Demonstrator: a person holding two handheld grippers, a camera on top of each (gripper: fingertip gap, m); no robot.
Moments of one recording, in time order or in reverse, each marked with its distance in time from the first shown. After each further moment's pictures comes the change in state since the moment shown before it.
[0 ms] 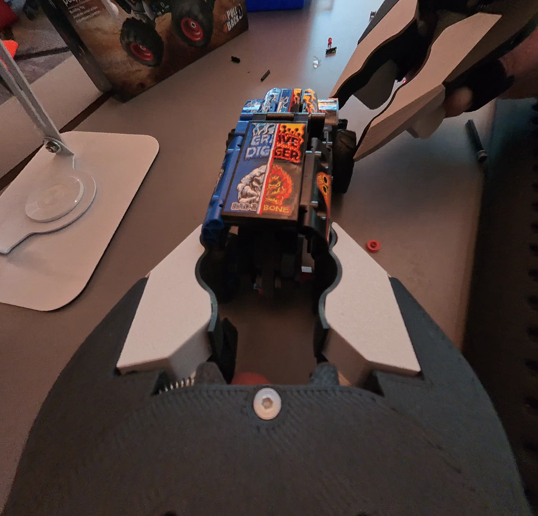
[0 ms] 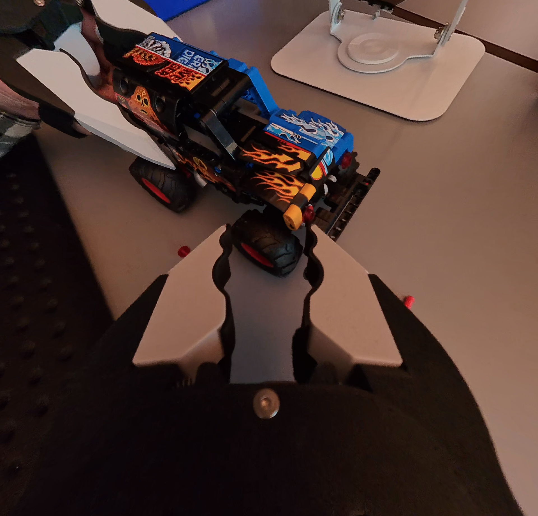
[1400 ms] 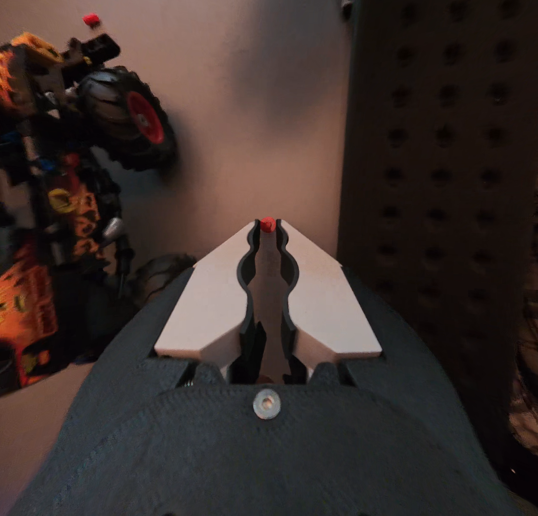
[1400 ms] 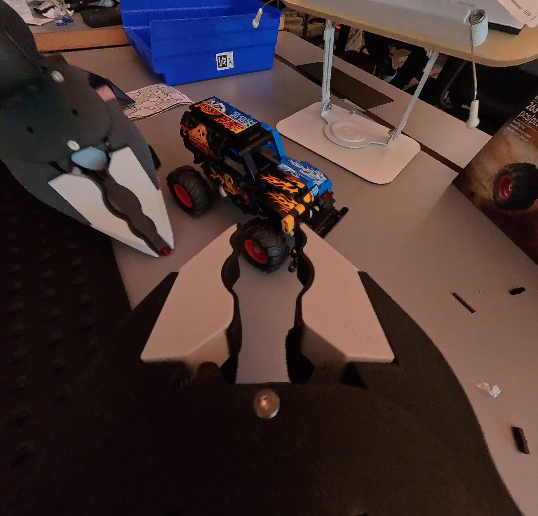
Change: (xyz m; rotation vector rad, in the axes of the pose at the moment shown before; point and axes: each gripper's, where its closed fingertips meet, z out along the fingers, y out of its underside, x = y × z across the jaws) left arm 0.119 0.040 0.019 -0.459 0.228 0.342; right arm -0.002 -0.021 -0.061 0.189 0.007 -0.185
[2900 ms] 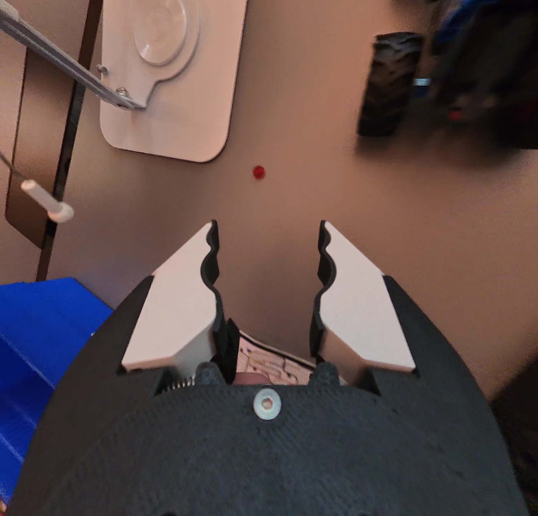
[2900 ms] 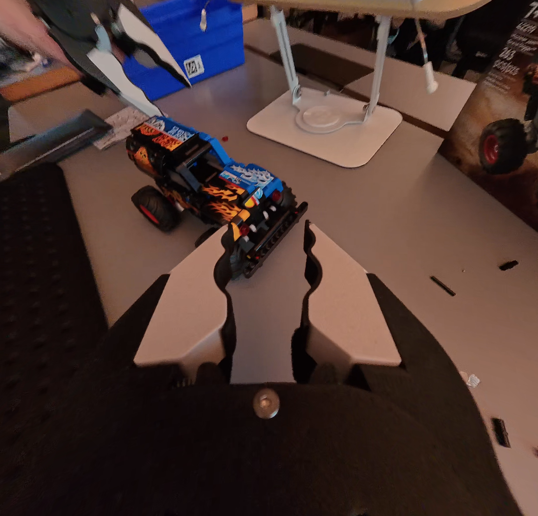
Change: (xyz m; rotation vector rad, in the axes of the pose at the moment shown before) left arm -0.178 0.142 -0.110 -0.186 -0.330 -0.295; right arm 0.050 0.000 0.004 -0.042 -0.015 0.170
